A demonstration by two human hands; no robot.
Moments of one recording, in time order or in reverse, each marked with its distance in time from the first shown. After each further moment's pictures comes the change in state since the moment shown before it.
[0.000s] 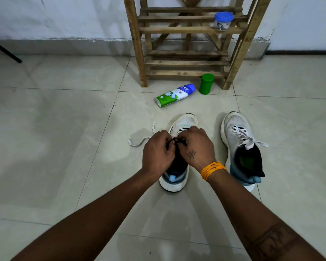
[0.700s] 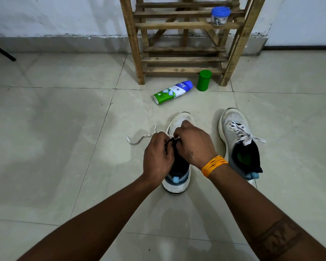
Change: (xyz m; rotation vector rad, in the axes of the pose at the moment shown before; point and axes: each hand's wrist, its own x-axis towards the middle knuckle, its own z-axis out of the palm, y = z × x) left_hand -0.020 0.002 0.007 -0.030 0.048 -0.021; right_hand 0.000 -0.008 -0.018 -0.151 -0.038 -0.182
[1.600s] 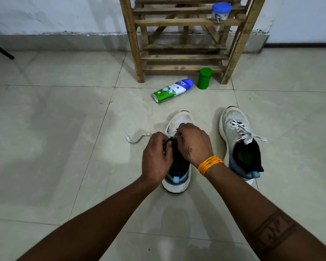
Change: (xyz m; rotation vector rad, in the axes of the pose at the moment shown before) left_hand -0.005 -0.005 0.000 -0.035 0.031 0.033; right_hand 0.004 0.001 0.021 0.053 0.042 0.124
